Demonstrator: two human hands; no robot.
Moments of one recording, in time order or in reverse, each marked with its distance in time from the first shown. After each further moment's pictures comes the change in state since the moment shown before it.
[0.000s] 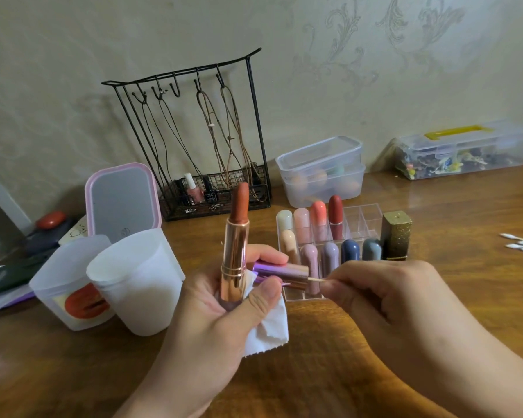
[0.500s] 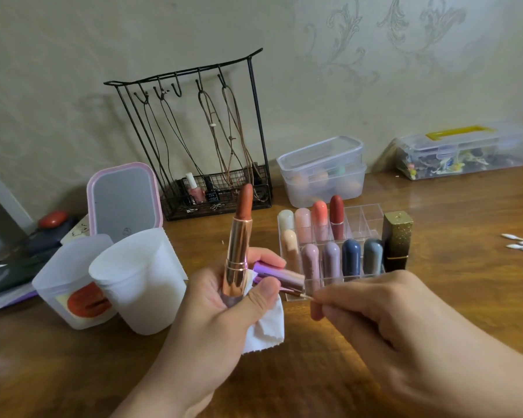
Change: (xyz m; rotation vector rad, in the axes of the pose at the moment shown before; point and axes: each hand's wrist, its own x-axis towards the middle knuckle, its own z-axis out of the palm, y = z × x) left_hand 0.002 -0.004 -0.001 -0.013 0.043 -0.117; right_hand 0.000 -0.010 -0.010 0.084 -0.226 -0.115
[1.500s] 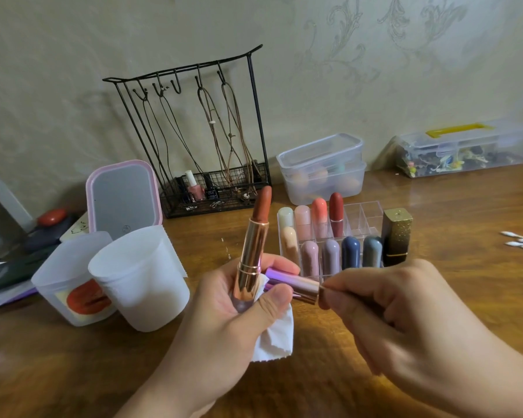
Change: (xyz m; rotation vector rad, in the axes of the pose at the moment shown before) left_hand -0.002 -0.004 0.000 0.114 -0.063 0.020; right_hand -0.002 -0.004 -0.001 0.118 0.099 0.069
